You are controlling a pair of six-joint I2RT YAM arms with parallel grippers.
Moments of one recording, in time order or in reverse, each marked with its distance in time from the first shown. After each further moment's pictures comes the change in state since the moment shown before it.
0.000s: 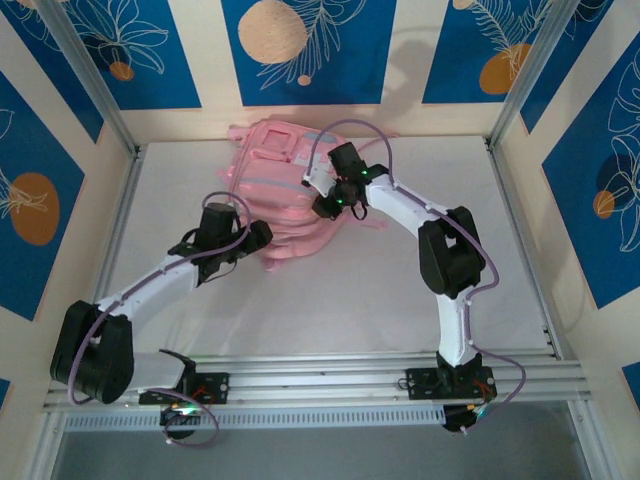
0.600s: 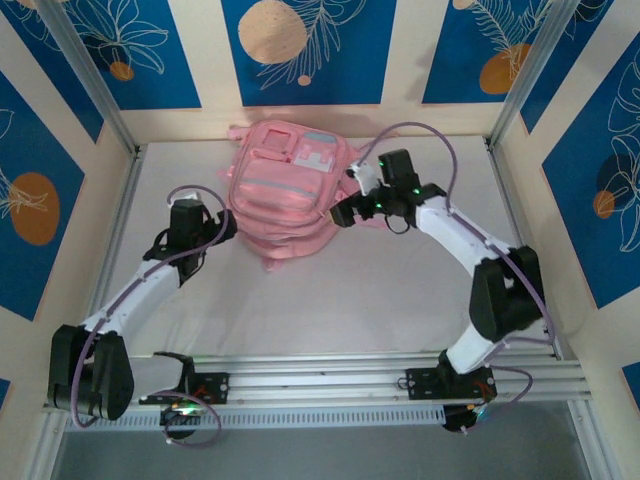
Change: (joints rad) left arm 0.183 -0.094 -0.036 0.022 -0.317 0.325; right arm -0.150 -0.465 -0.478 0.231 -0.076 0.323
